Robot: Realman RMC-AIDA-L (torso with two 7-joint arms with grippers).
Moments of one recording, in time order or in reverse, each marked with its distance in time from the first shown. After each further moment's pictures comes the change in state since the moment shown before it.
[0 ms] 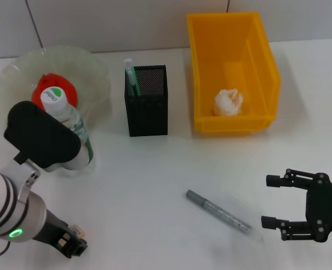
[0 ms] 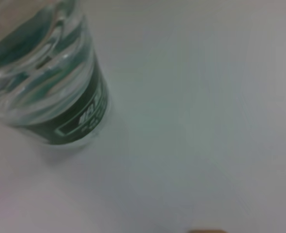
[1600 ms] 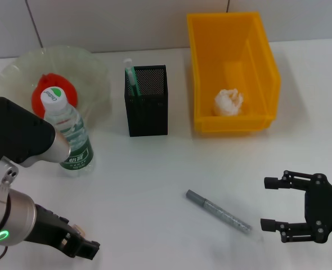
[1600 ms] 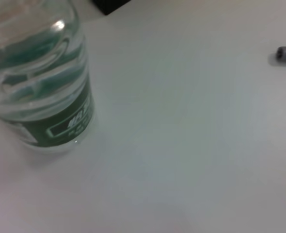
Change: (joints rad) left arm 0.084 0.002 -0.094 0.092 -0.118 0.013 0.027; right arm 0.003 -0.003 -0.036 -0.031 0.000 -0.002 0.037
